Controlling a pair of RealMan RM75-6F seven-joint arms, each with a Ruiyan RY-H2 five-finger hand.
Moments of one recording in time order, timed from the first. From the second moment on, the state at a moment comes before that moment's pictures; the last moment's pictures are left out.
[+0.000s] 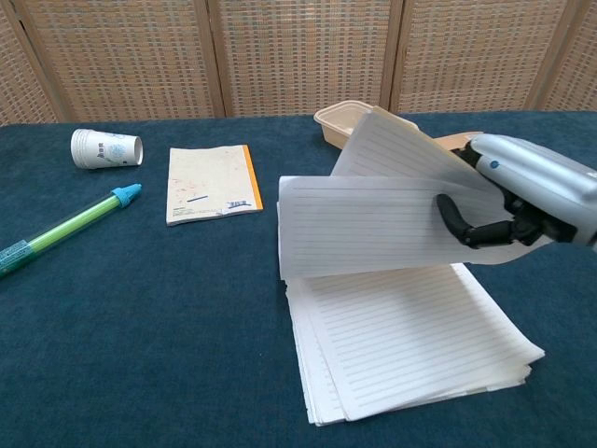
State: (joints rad) left arm -0.03 -1.12 -0.08 -1.86 1.46 1.58 0.22; right arm 0.48 -1.60 0.07 -1.46 -1.61 1.31 -0.01
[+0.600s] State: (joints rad) left arm -0.03 -1.12 -0.07 -1.87 1.48 1.59 0.23; right arm 0.31 -1.47 -0.15 -1.48 -1.82 1.52 0.10
